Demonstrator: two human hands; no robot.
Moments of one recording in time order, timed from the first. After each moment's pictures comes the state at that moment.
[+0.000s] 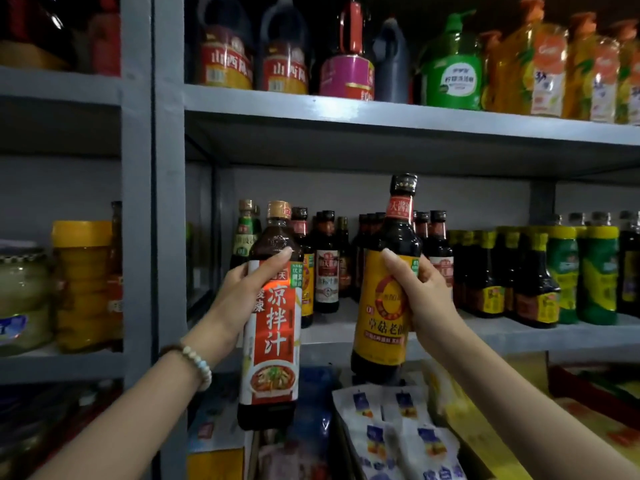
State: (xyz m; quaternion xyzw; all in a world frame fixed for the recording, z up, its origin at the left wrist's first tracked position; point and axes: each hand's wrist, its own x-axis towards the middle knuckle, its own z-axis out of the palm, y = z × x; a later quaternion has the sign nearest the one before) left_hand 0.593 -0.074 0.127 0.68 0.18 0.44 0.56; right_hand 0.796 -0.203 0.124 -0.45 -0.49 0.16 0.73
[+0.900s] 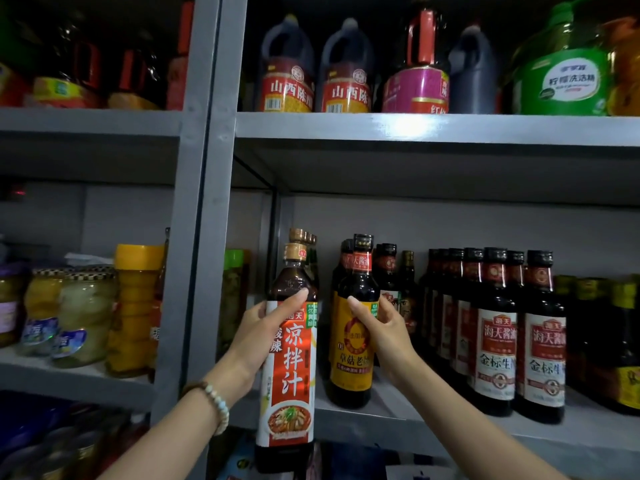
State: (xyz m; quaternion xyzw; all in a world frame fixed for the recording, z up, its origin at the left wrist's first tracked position) left_hand 0.606 -0.010 0.115 0.64 0.27 0.51 0.51; right_hand 0.806 -0.029 0.112 -0.39 -0.54 0.29 0.69
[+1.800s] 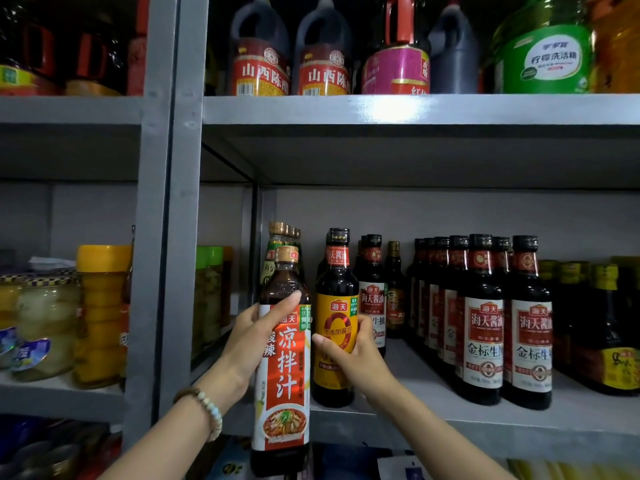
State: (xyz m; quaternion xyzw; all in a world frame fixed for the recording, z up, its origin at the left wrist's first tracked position) left_hand 0.628 0.005 0.107 0.63 0.26 0.52 0.52; right_hand 0.805 -0.015 0.072 -0.46 -0.60 0.26 0.60
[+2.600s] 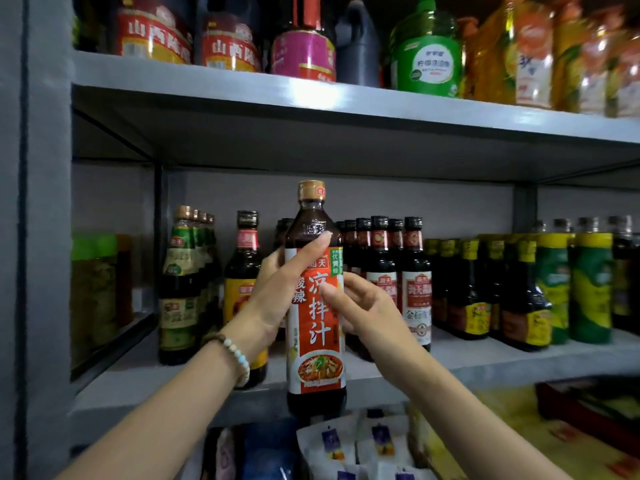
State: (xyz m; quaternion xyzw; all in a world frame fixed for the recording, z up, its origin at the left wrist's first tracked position) left_hand 0.735 -0.062 0.155 0.68 0.08 0.45 0.57; right_hand 0.844 -0.154 0.121 -0.44 -0.58 0.21 0.65
